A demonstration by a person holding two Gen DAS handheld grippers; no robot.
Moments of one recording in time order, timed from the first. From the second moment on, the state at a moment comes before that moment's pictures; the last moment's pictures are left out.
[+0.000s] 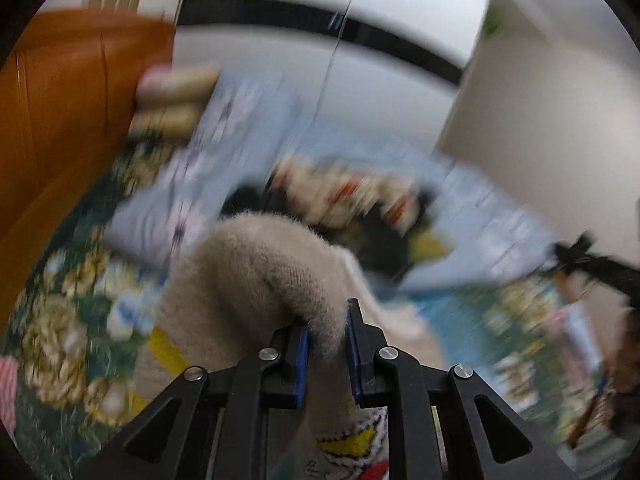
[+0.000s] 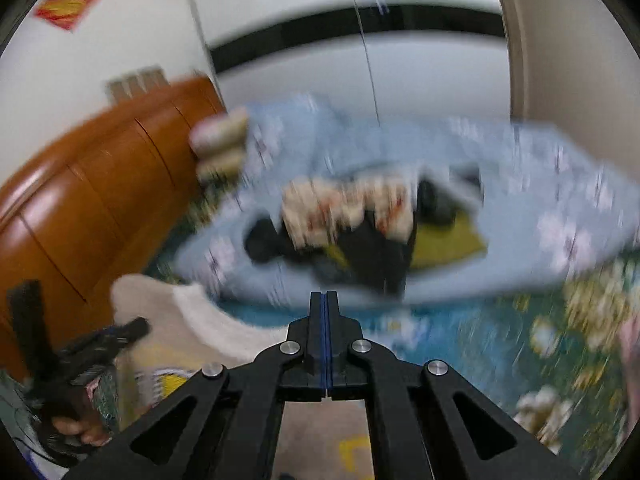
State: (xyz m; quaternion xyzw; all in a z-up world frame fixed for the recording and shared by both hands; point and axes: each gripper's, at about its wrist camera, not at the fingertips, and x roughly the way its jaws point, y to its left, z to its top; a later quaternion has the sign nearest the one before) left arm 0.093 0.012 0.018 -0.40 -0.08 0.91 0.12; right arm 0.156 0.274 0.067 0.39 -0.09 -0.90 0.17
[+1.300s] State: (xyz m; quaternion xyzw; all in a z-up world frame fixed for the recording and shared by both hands) left arm 0.117 -0.125 -0.204 -0.60 -0.13 0.79 -0.01; right arm 0.153 0.209 -0.191 0.69 -0.04 -0.71 0.14
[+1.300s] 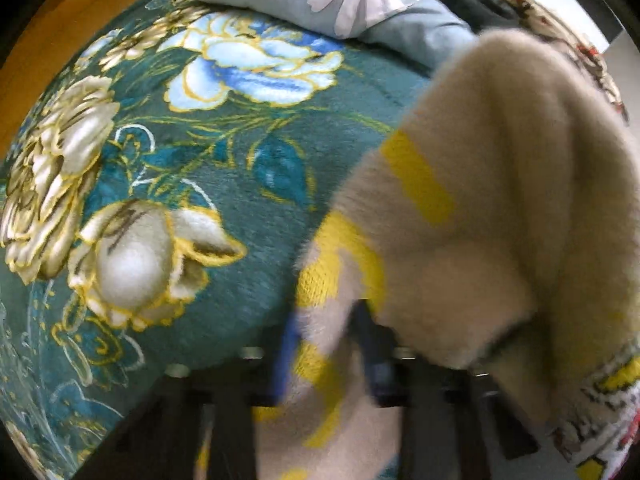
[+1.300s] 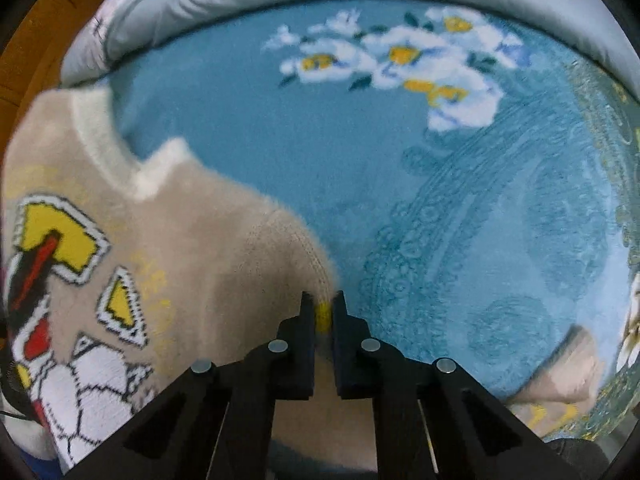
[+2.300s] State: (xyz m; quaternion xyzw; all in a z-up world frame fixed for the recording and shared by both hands) left arm -0.014 -0.116 -0.133 -0.53 -0.04 0.84 -0.08; right arm 0.004 0.307 -0.097 0.55 -0.03 -0.83 0.00
